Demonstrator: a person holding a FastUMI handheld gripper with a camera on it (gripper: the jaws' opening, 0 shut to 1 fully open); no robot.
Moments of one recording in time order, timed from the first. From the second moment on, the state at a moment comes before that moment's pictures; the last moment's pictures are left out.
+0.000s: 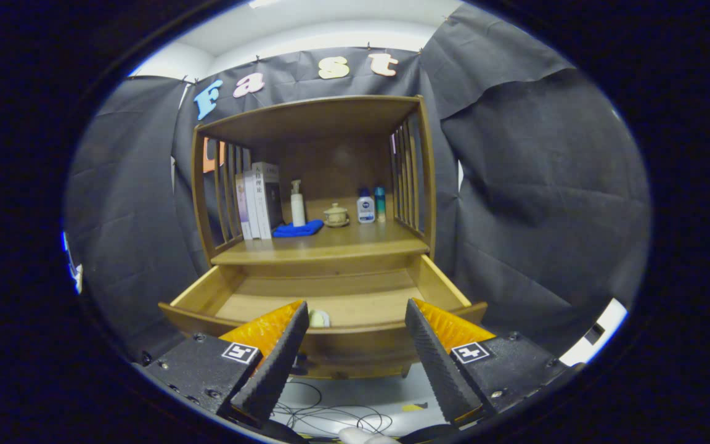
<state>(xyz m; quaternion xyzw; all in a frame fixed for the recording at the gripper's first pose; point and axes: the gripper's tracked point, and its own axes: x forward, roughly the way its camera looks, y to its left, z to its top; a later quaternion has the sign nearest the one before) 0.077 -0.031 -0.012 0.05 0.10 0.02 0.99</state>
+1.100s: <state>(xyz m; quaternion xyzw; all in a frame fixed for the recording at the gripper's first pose) 0.230 0.083 -0.118 -0.01 0.48 0.06 0.87</state>
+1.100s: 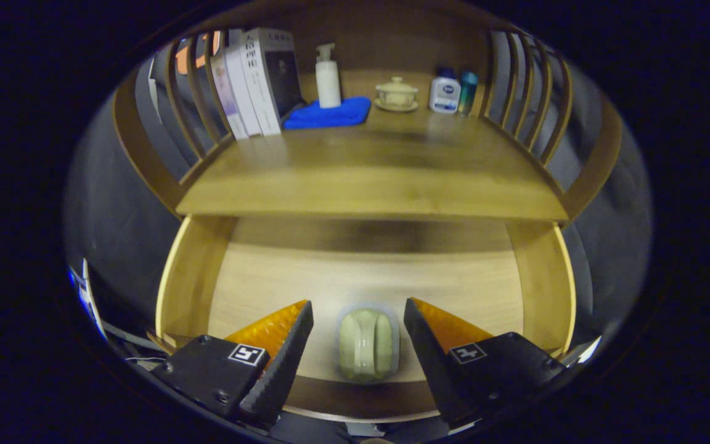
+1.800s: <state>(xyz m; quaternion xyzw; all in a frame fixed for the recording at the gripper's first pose) 0.220 0.071 -0.171 -0.01 0.55 0.02 0.83</state>
